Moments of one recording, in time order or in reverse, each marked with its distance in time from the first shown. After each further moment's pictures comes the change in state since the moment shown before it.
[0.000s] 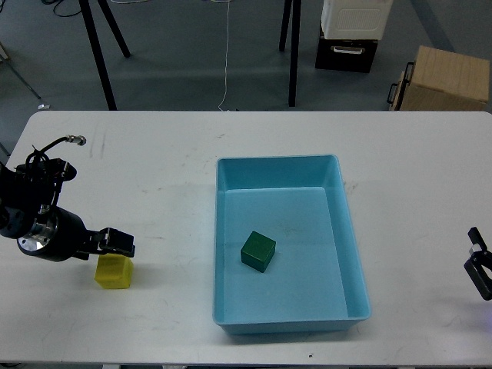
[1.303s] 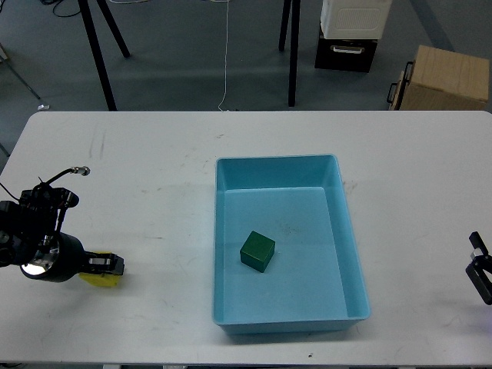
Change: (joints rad) left arm 0.083 0.051 -0.092 0.030 0.215 0.036 0.033; right arm -0.014 -0.007 0.001 0.003 0.000 0.000 0.001
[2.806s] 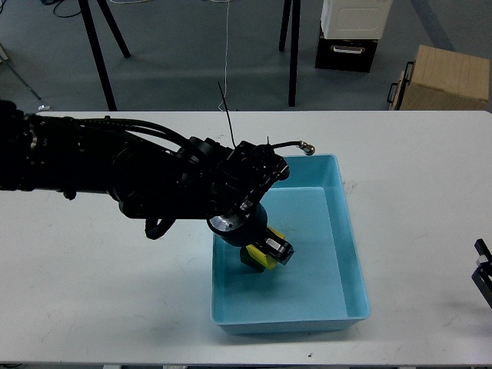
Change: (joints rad) left arm -0.245 -0.801 -0.037 0.271 -0.213 -0.152 -0.062; right arm -0.008 -0.035 0.000 -0.046 -0.022 0.000 0.000
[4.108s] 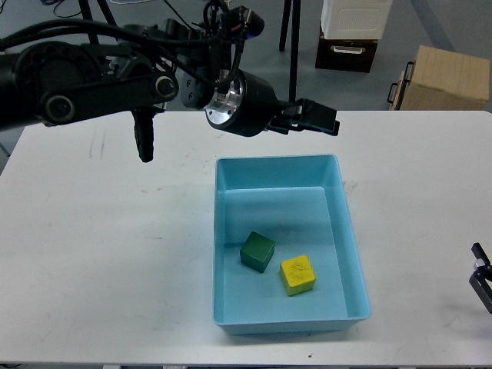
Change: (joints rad) left arm 0.067 0.311 -0.561 0.054 -0.025 0.000 -0.084; right arm 0.004 0.003 -0.003 0.001 -0.004 0.000 0.001
